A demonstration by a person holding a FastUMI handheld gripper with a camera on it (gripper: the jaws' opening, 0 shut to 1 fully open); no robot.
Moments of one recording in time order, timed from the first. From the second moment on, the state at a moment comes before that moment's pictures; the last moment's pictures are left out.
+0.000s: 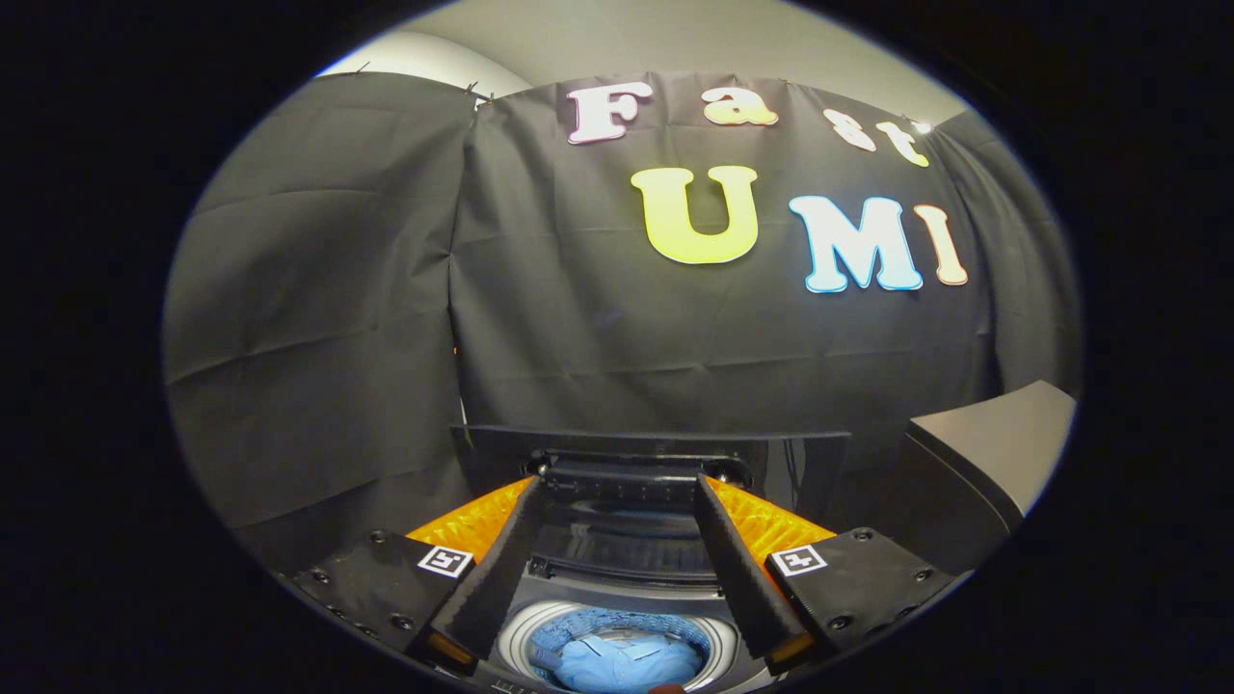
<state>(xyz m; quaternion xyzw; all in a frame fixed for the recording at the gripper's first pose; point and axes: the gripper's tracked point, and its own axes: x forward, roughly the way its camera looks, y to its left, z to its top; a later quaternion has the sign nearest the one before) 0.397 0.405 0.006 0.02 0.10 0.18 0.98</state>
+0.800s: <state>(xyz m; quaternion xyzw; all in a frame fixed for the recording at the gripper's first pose) 0.493 0.434 0.024 0.02 0.11 0.15 0.98</state>
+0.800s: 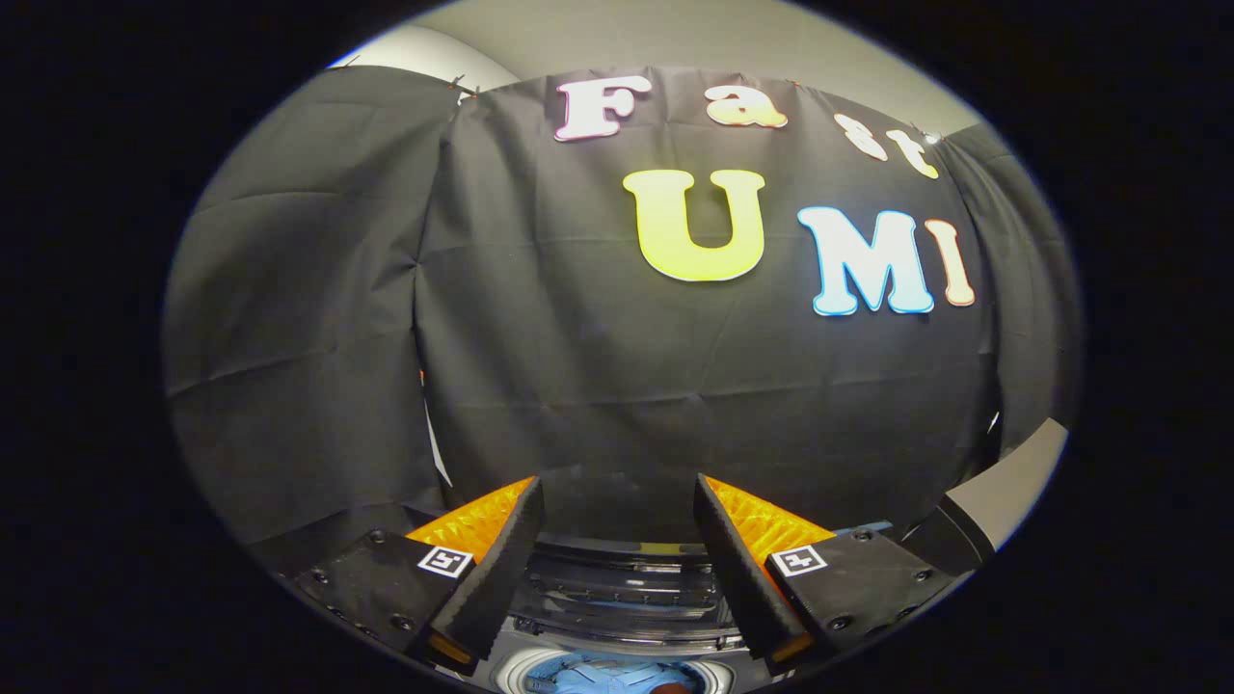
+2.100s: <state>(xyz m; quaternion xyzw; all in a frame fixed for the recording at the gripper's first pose) 0.456 0.427 -0.014 0.01 0.08 0.11 0.99</state>
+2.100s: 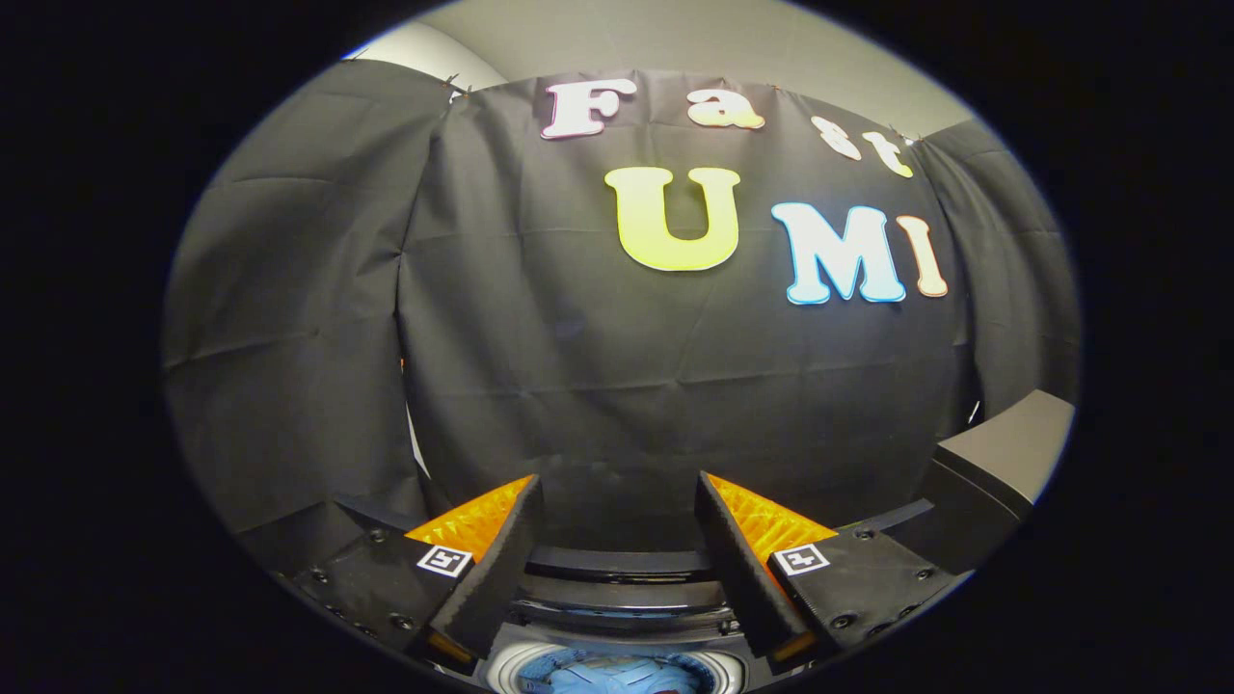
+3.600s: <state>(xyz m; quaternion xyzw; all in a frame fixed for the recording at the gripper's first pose) 0.327 0.426 -0.128 -0.01 0.17 0.14 0.98</state>
